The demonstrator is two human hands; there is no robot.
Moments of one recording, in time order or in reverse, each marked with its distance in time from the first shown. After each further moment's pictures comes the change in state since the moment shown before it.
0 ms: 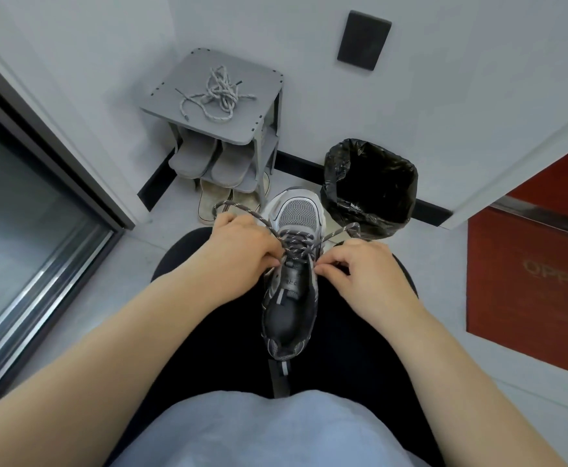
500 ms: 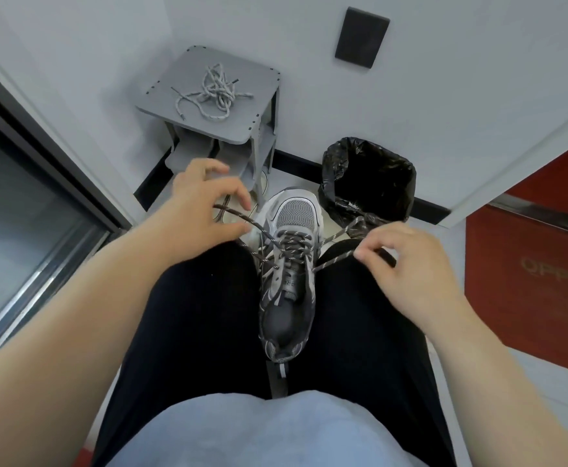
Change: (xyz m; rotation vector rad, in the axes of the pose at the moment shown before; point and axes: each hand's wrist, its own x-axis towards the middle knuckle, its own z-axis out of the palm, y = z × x) left_hand 0.000 -0.042 -0.035 -0.426 0.147 -0.157; right_hand -0.009 0.023 -0.030 0.040 0.218 0.062
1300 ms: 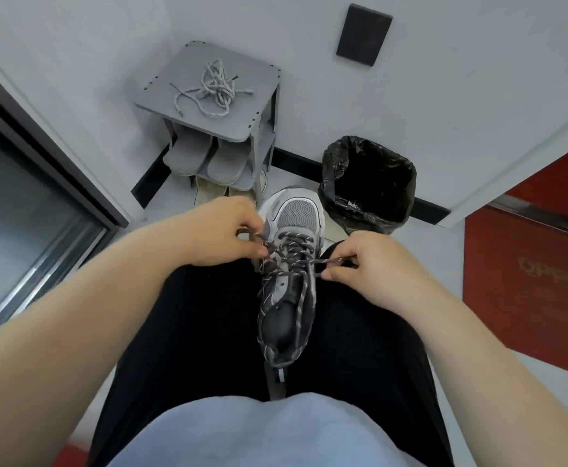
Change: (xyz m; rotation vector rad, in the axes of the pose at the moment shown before) left_hand 0.011 0.017 0.006 0.135 -0.375 0.016; right_hand 0.019 -0.025 0.009 -0.126 -0.471 0.087
